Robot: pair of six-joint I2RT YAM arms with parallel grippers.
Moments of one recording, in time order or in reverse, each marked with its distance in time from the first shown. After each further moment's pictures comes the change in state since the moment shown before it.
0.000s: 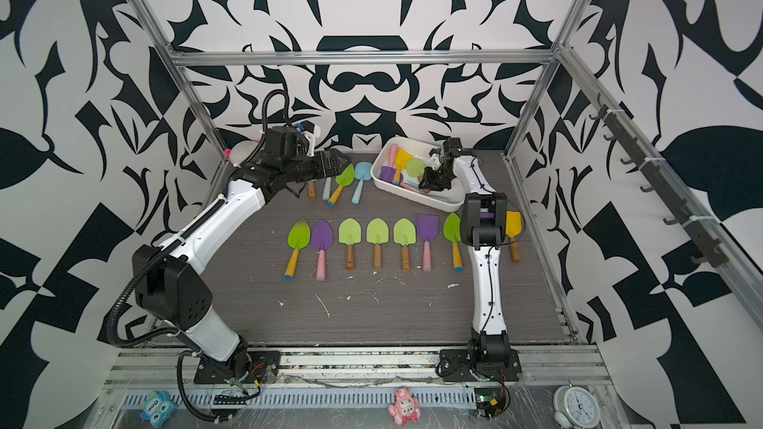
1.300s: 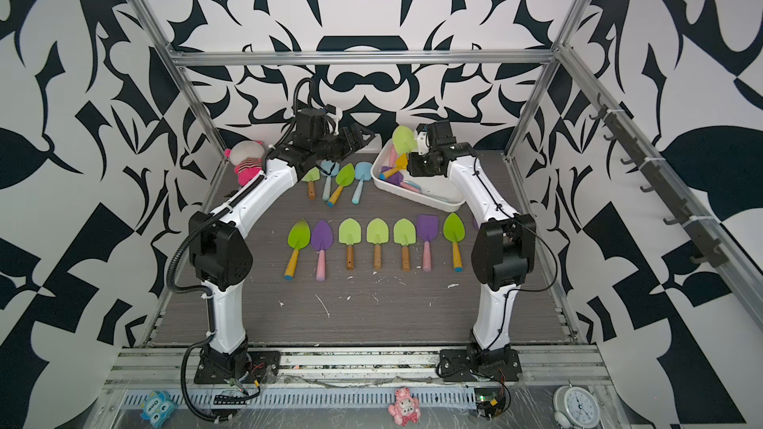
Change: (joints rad) left arm -0.045 0.361 0.392 0.109 0.059 -0.288; right arm 0.224 -0.653 -0.496 0.232 0.241 0.122
